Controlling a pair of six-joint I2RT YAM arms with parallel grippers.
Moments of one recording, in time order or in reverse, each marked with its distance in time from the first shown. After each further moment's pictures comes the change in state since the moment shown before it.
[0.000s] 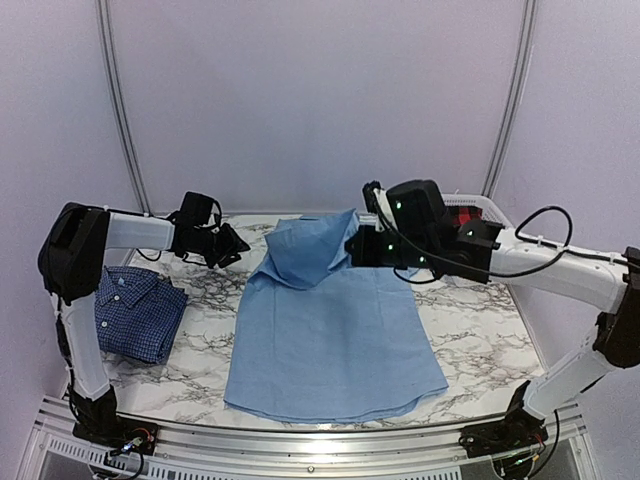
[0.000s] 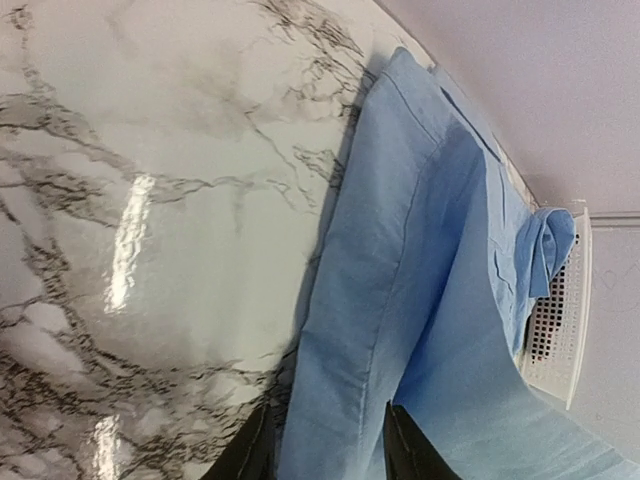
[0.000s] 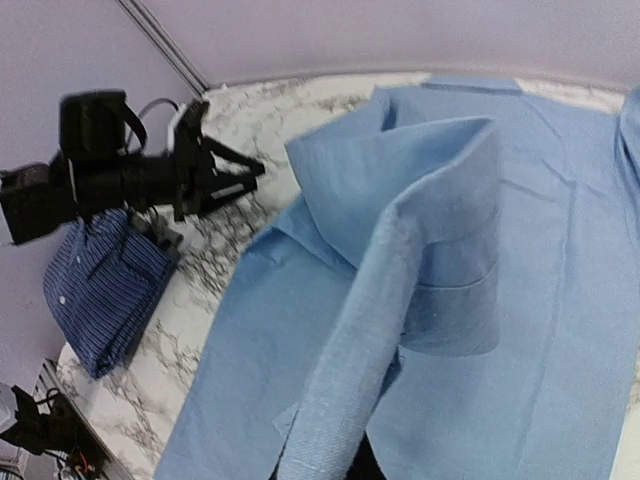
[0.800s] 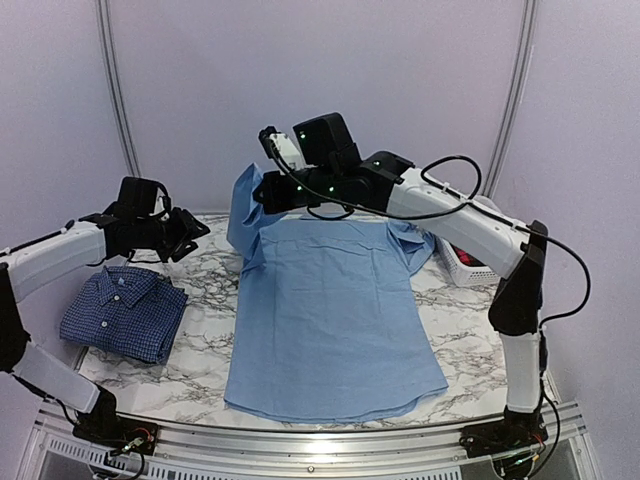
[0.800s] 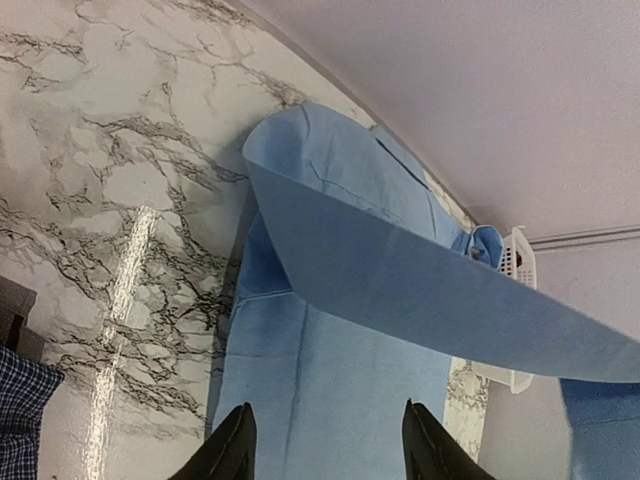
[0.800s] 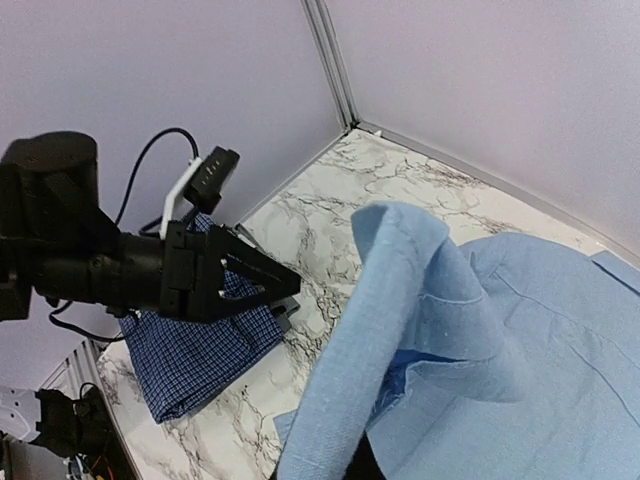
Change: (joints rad) left arm 0.051 -0.599 -0.259 -0.201 -0.066 -0.025; right arm 0.065 0.641 0.980 -0.273 -0.200 -0.261
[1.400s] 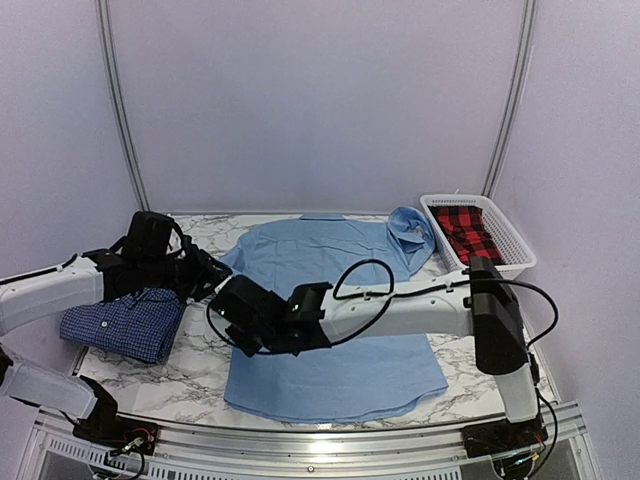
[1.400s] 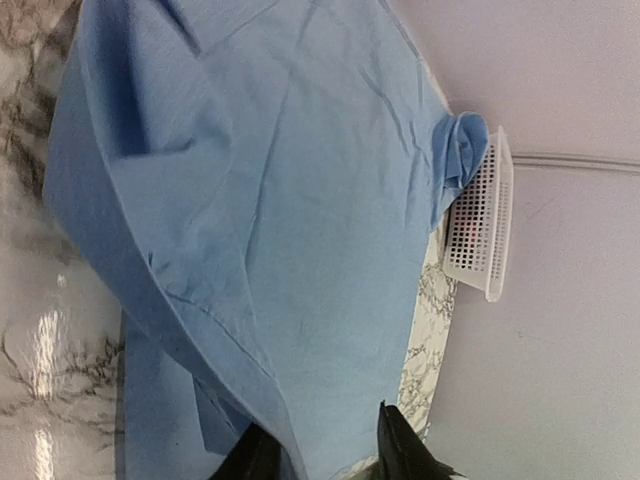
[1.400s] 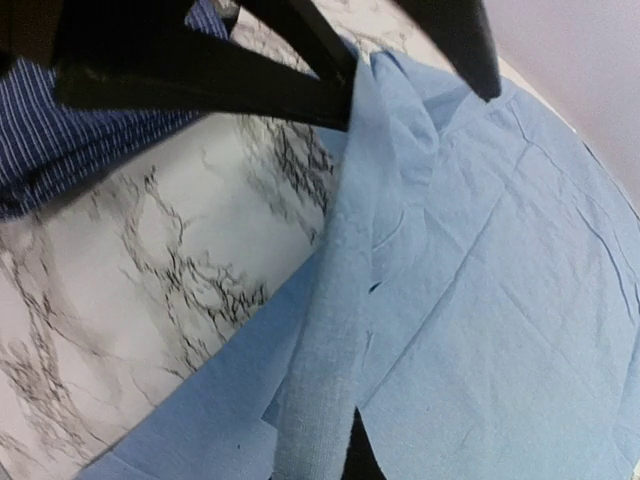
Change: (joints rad) left arm -0.237 -0.146 -0.277 0.095 0.052 -0.273; right arm 0.367 0.093 -0.465 0.142 0.602 -0.075
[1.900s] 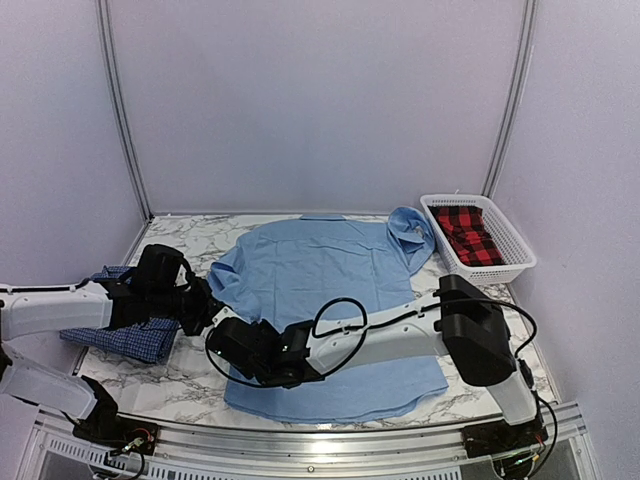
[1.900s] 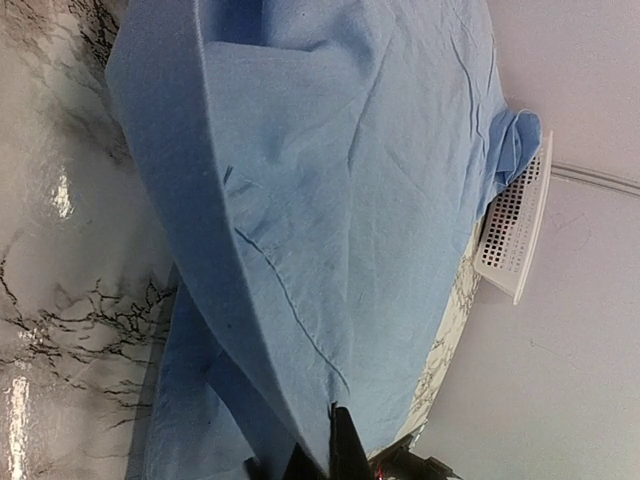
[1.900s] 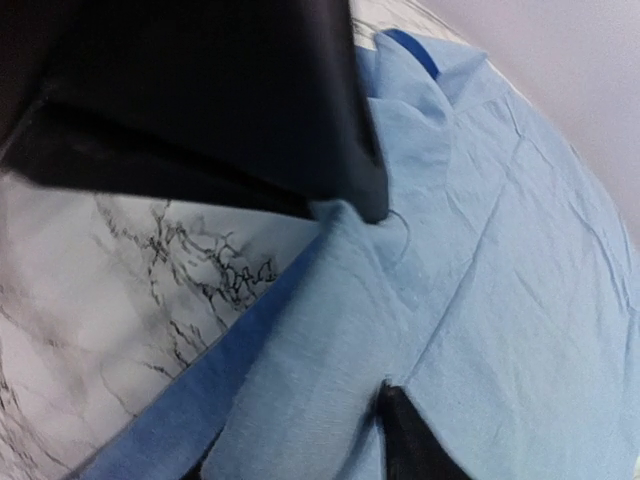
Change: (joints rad) left arm -0.059 0.007 -0.167 0.120 -0.011 -0.150; right arm 0.050 0.072 -0.065 0.149 0.118 -0.048
